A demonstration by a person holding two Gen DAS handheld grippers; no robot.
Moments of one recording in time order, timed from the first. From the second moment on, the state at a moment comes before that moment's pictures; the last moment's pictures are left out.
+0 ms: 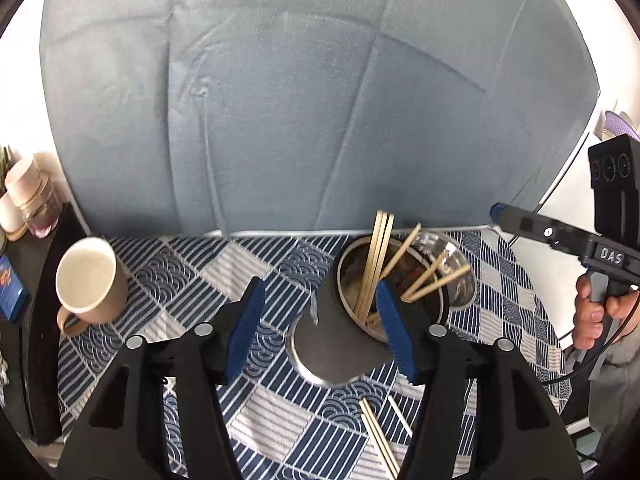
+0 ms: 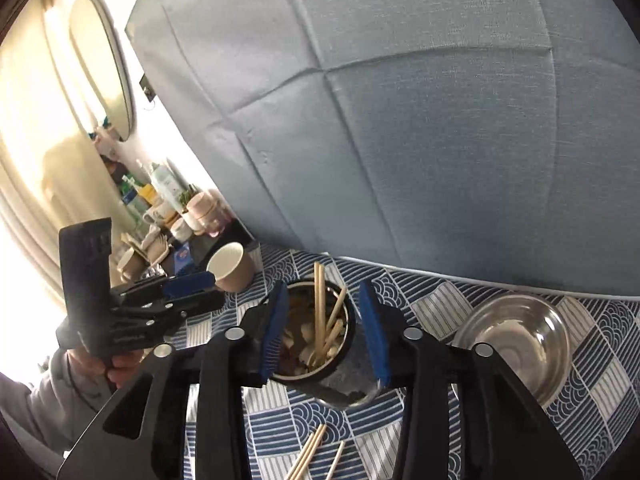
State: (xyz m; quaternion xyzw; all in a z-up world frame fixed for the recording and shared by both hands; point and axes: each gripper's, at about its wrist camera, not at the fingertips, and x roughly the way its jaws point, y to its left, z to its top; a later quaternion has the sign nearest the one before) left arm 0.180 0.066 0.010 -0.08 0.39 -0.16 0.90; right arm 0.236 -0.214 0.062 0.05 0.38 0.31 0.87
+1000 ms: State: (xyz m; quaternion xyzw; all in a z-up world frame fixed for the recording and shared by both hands) left arm 0.104 -0.020 -0.154 0.03 0.58 -0.19 0.79; right arm 0.158 -0.205 -0.123 -0.04 0.60 0.22 0.77
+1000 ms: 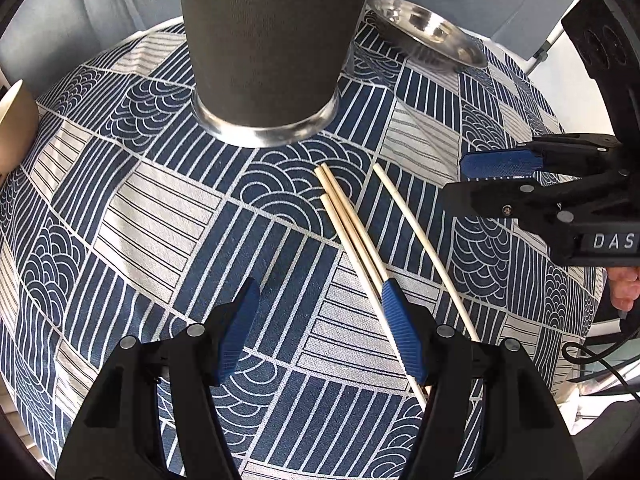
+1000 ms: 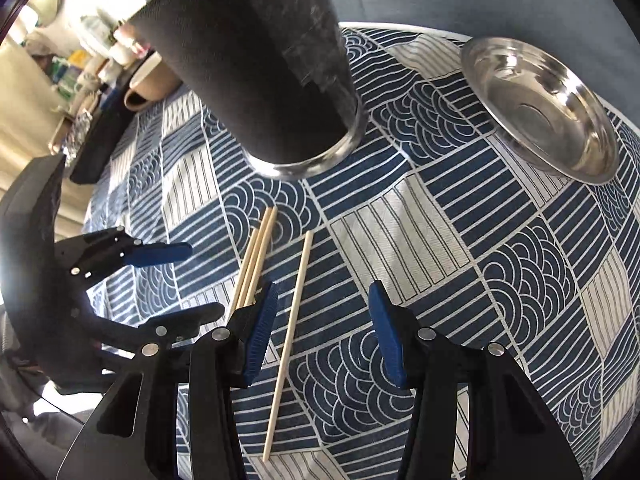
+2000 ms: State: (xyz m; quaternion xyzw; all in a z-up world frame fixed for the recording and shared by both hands) left arm 0.112 -0.052 -0.155 0.10 0.63 -0.11 0.76; right arm 0.164 -0.164 -0.152 -0.13 0.63 0.18 0.74
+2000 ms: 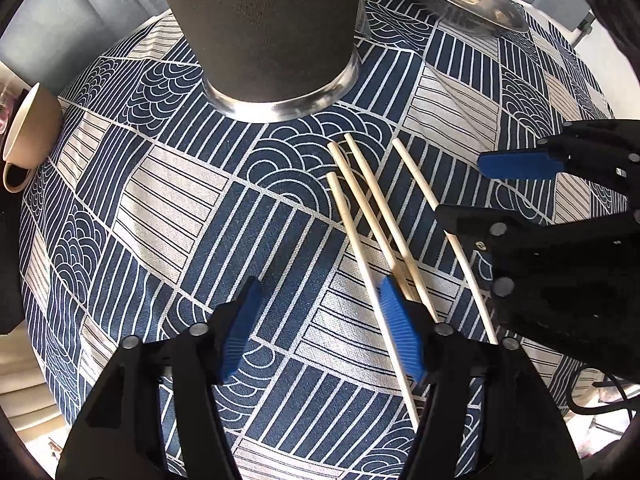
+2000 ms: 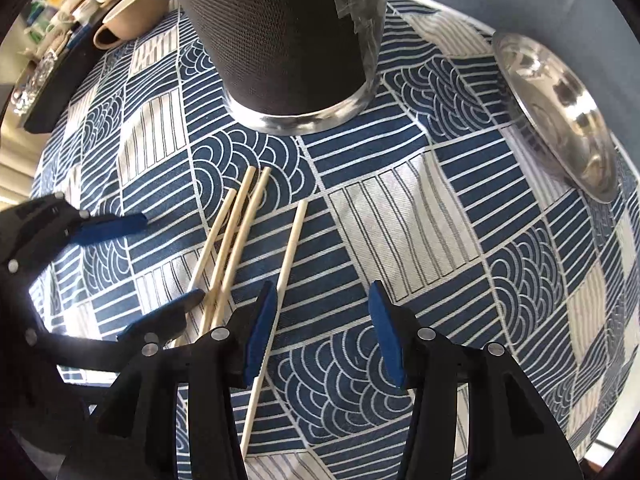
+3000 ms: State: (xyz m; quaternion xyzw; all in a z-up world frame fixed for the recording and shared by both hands) left arm 0.086 0.050 -0.124 -0.02 0.66 -0.13 0.74; right arm 0.150 -0.177 -0.153 -0.09 0.66 0.24 0.70
